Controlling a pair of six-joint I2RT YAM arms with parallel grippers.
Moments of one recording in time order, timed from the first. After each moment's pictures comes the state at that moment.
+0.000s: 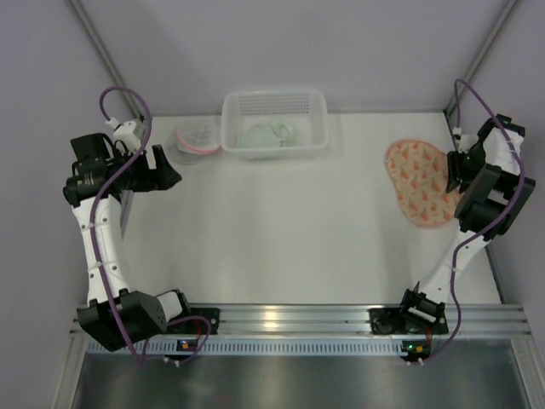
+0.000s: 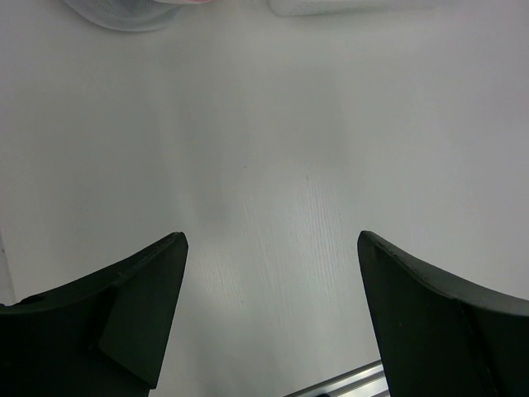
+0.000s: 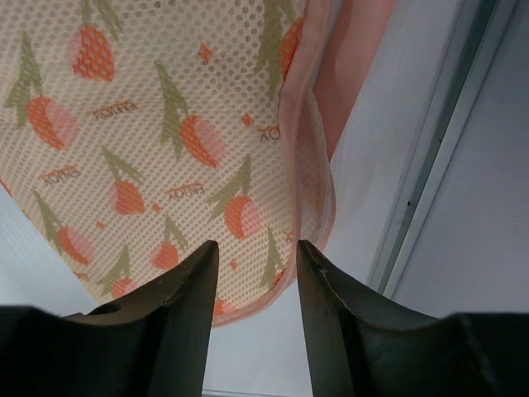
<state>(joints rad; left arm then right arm) 0.36 1.19 1.36 -0.95 0.61 0.15 -0.48 2.16 1.90 -1.17 -0.14 -0.47</state>
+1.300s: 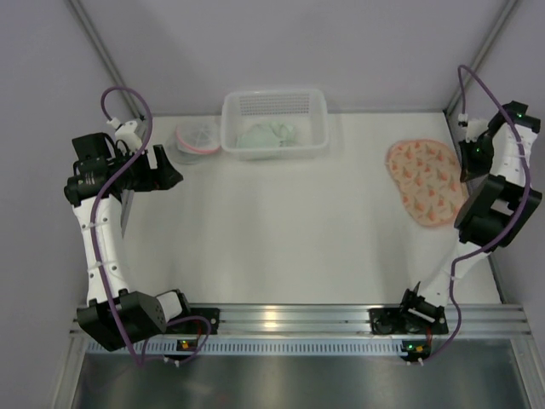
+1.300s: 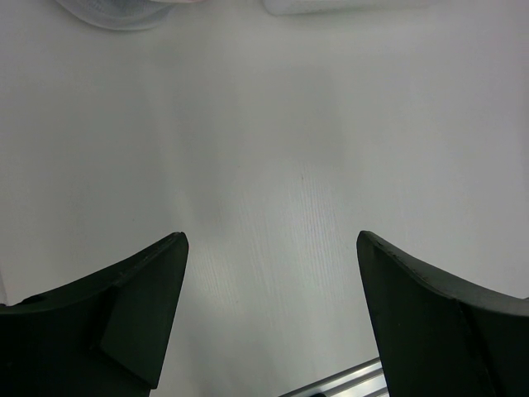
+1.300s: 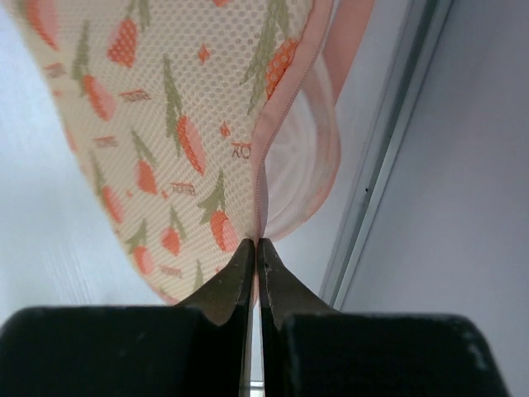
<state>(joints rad) 0.35 1.19 1.36 -0.95 0.61 0.14 -0.48 2.04 1.89 -1.17 -0.15 -0.57</state>
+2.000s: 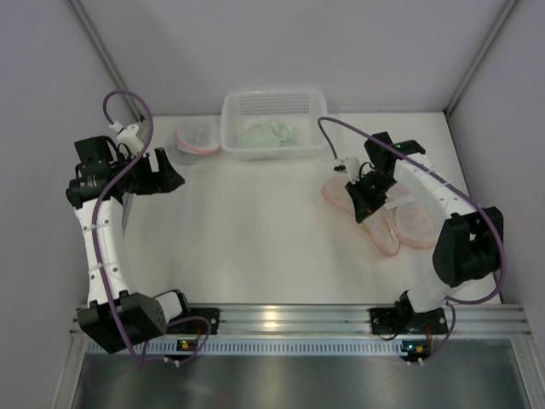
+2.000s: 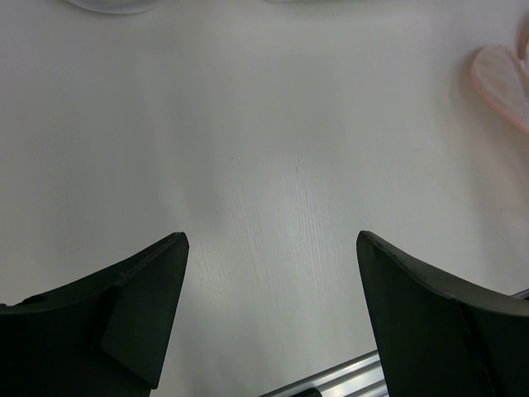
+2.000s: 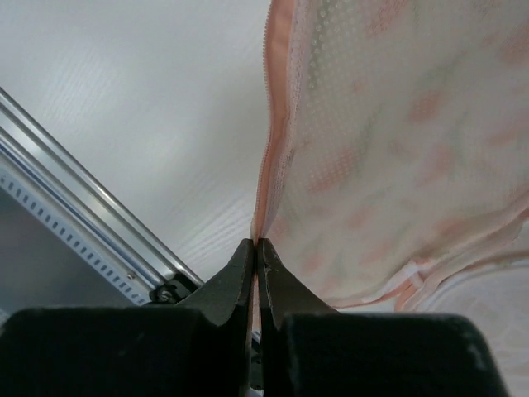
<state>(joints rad) 0.35 1.18 1.33 -0.95 0.62 0.13 0.25 1.60 1.34 -1.19 -0.39 -0.47</state>
